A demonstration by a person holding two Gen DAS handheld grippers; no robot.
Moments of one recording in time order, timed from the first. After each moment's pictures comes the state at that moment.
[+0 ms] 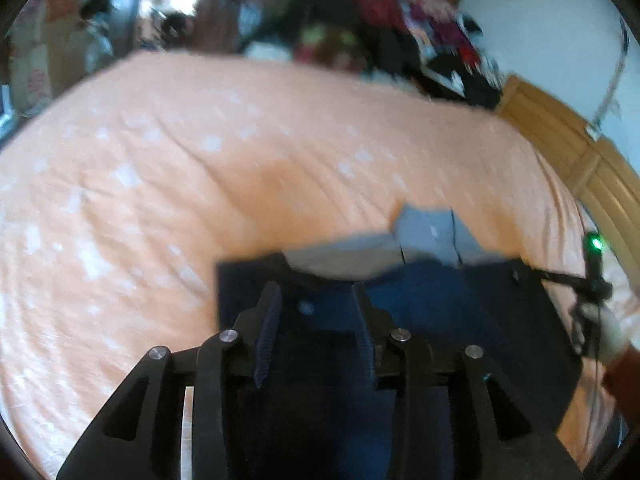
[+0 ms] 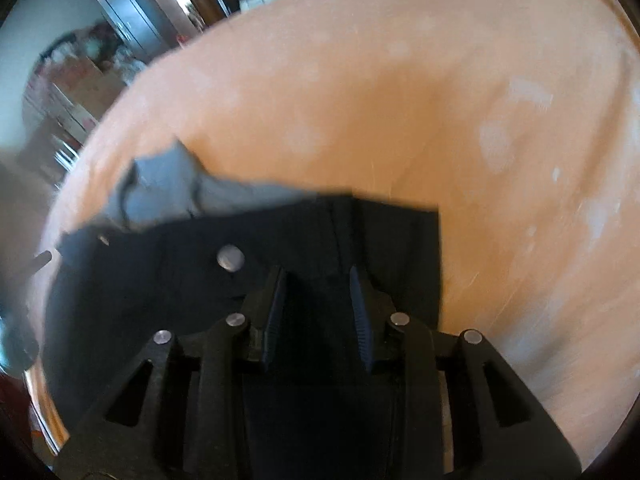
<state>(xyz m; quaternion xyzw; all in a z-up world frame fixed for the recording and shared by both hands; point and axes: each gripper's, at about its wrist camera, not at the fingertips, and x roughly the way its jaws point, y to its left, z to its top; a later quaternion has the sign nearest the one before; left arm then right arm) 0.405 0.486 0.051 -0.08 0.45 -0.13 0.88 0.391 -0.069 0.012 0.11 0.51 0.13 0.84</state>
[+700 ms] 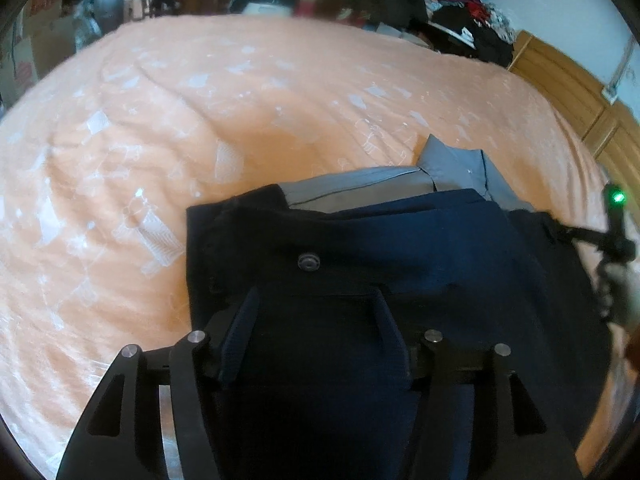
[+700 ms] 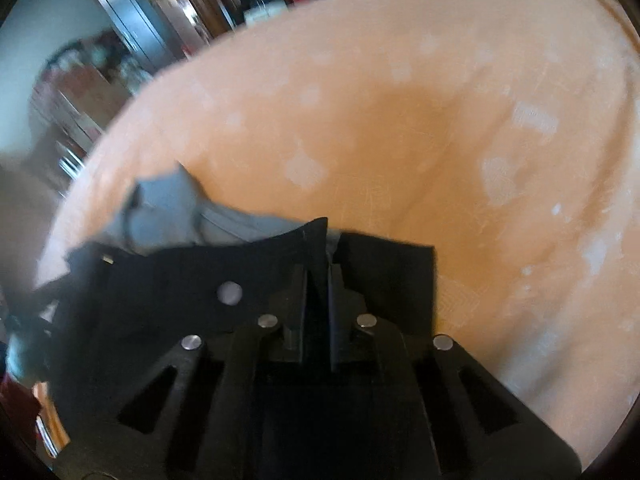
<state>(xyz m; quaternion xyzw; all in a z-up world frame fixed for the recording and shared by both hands) 0.410 0.466 0.026 -0.03 0.46 -0.11 0.88 0.398 -0.084 0.037 0.12 0.47 0.14 0.86</state>
